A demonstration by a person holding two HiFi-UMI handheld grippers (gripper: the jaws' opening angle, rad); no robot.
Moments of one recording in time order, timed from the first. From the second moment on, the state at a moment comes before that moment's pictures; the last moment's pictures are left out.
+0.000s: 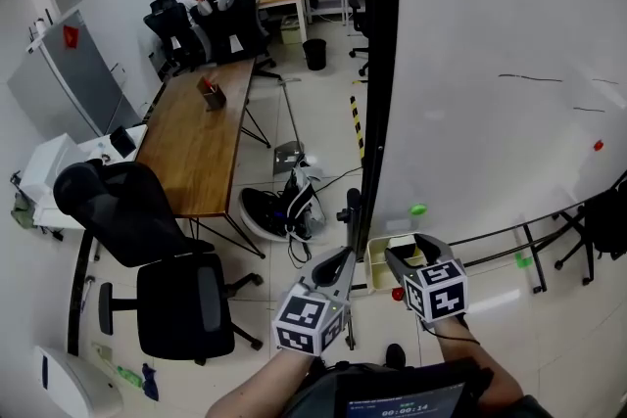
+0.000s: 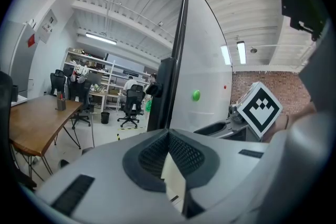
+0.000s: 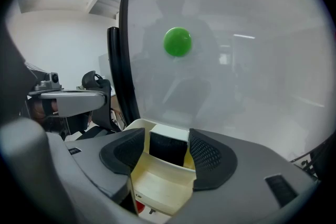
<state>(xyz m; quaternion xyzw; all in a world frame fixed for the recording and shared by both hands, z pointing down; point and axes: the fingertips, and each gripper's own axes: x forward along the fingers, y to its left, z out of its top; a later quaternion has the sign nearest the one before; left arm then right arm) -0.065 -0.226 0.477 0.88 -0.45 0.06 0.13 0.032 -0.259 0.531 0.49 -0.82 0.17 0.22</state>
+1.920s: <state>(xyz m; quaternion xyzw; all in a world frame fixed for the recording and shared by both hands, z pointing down) -0.020 -0.158 0.326 0.85 -0.52 -0.02 0.03 0.114 -0.192 0.290 0.40 -0.92 0.04 -0.04</state>
